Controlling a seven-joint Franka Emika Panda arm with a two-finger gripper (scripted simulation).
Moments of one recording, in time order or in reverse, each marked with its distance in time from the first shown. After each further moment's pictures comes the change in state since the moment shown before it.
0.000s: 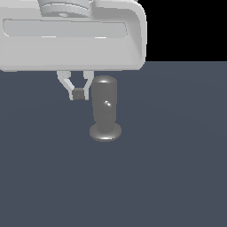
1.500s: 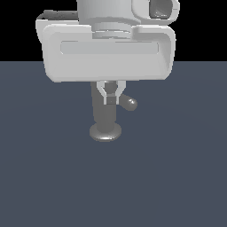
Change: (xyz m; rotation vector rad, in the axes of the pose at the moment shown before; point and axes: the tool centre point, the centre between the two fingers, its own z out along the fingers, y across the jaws) arm 0.020 0.054 0.018 -0.003 0.016 -0.014
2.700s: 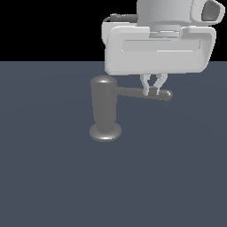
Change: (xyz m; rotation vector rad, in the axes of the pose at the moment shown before) arm 0.029 0.092 -0.006 -0.008 0.019 -0.021
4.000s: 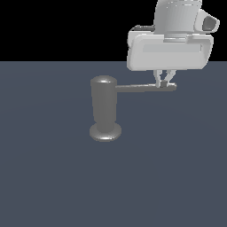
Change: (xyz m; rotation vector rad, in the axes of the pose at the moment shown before) arm 0.065 0.061 0.003 0.002 -0.005 0.019
